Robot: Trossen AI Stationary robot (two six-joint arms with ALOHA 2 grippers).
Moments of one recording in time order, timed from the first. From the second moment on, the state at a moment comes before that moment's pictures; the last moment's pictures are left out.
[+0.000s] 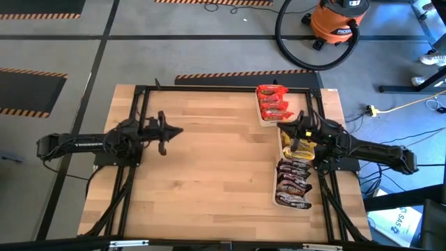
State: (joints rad) left arm 0.26 0.43 0.01 0.49 0.09 -0.10; right arm -0.30 0.27 0.07 0.17 0.01 0.16
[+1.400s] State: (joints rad) left arm 0.25 0.01 0.01 0.01 -0.02 -0.04; right arm -0.29 0.01 0.07 -0.16 -0.02 0.25
